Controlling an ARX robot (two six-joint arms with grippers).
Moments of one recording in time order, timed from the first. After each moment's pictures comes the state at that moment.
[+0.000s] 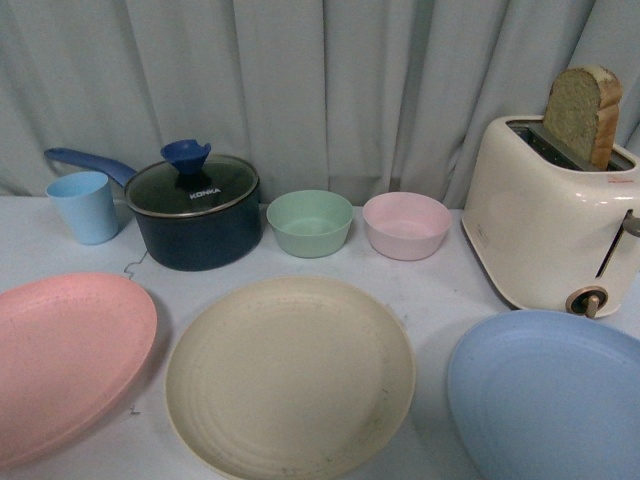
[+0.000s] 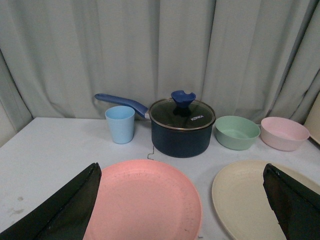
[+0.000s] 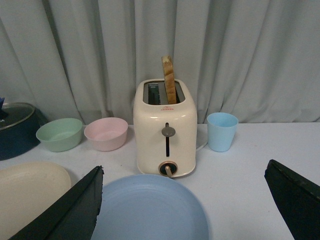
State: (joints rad) left arm 0.00 0.01 0.01 0.00 0.00 -0.01; right arm 0.00 0.00 0.01 0.00 0.00 0.00
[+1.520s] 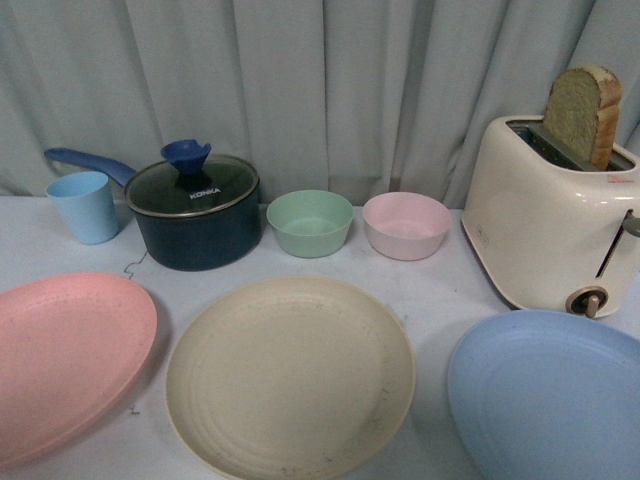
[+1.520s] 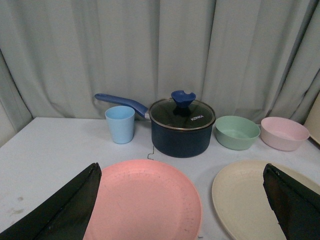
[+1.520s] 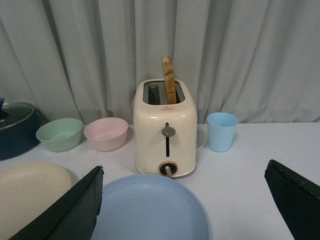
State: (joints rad) left arm 0.00 0.01 0.01 0.00 0.00 -0.01; right arm 0.00 0.00 0.01 0.00 0.00 0.00
